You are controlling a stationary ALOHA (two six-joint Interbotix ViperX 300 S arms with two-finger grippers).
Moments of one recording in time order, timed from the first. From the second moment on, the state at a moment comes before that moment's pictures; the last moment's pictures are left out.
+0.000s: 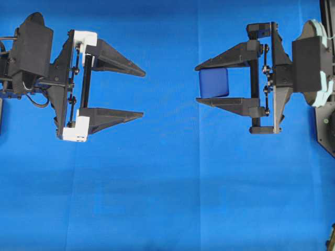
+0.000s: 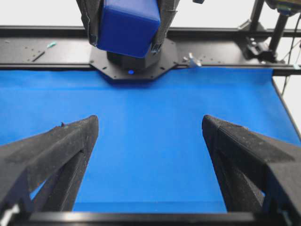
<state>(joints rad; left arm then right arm) -0.04 -0.42 0.67 0.02 -0.14 -0.03 0.04 -0.51 0.66 -0.60 0.11 0.59</state>
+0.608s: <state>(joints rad) -0.04 -0.42 0.67 0.02 -0.15 -0.03 0.04 -0.51 0.66 -0.60 0.13 0.60</state>
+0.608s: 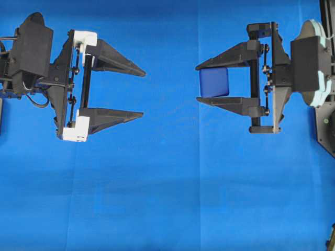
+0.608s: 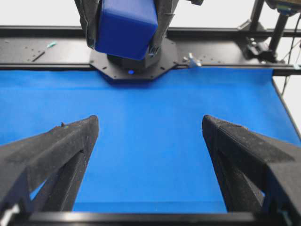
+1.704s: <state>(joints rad) -0.04 -0.42 0.67 0.02 -0.14 -0.03 0.16 -0.51 0.66 -0.41 0.58 0.59</state>
